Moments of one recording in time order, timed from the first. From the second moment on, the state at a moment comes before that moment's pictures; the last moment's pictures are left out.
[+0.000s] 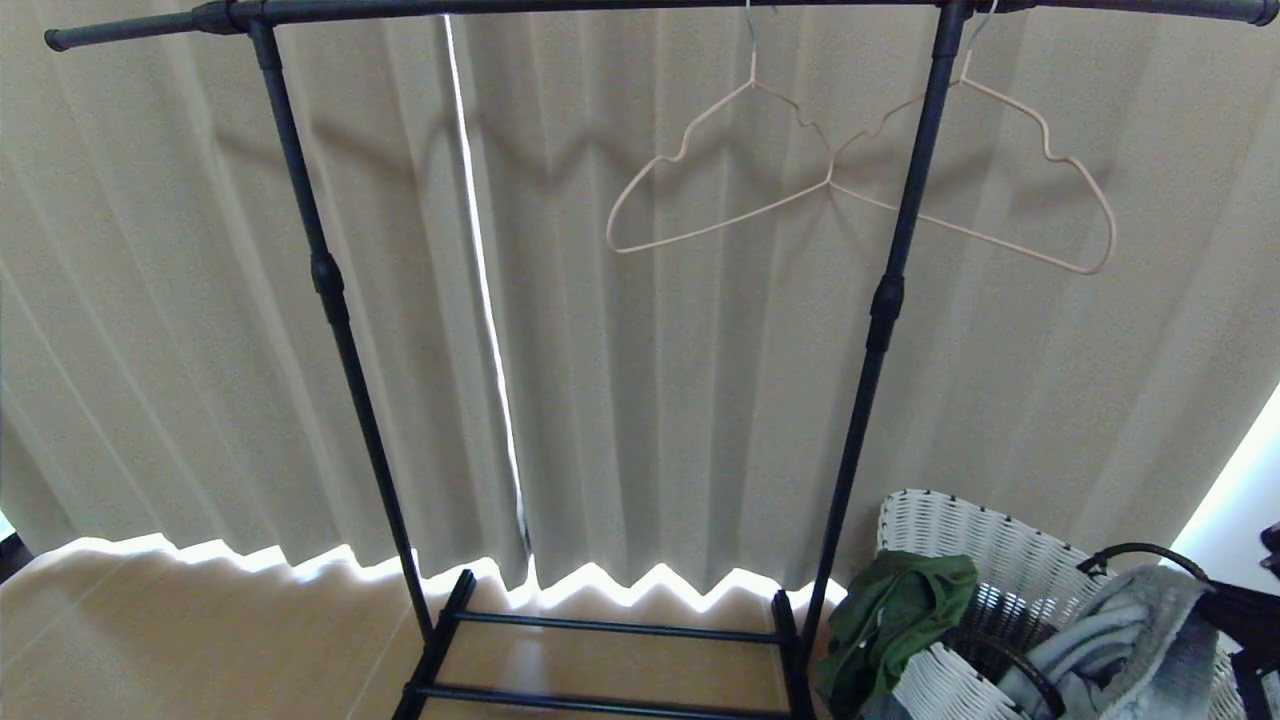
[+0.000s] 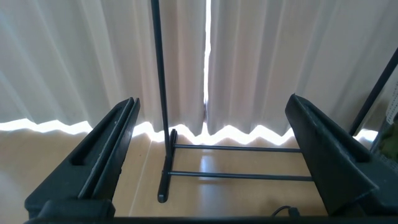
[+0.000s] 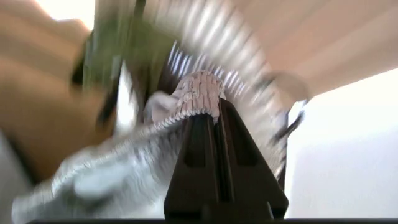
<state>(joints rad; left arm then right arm) 0.00 0.00 -0.01 0.03 -0.02 0.02 -0.20 1.05 -0.24 -0.33 0.13 -0.47</state>
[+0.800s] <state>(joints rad) 0.00 0.00 -0.01 0.03 -0.02 0.02 -0.20 0.91 -0.32 -0.33 0.13 -0.40</state>
